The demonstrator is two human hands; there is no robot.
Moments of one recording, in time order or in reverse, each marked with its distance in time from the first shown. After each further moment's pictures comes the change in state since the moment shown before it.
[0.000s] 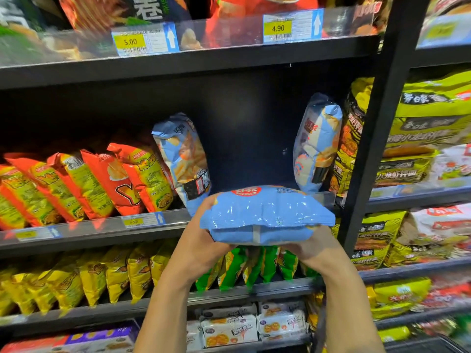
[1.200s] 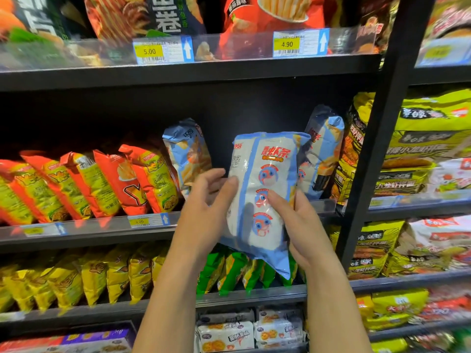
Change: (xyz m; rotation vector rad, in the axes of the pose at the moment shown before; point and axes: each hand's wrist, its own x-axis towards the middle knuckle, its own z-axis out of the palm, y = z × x) left_hand 0.005 0.087 0.002 -0.178 0.255 -0.165; right_hand 0.020 -0.048 0.034 0.612 0.186 0.081
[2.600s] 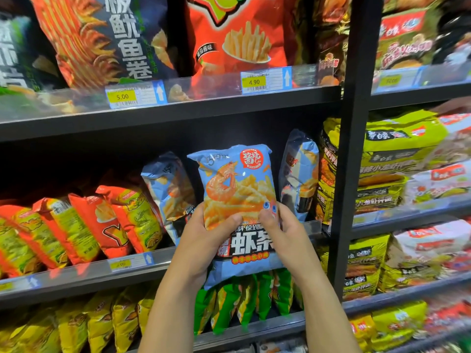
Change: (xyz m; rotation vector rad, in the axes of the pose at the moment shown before) left_hand 0.041 -0.020 0.021 -0.226 -0.220 -0.075; right_hand 0.020 -0.007 -0.022 -0.356 0.029 -0.167
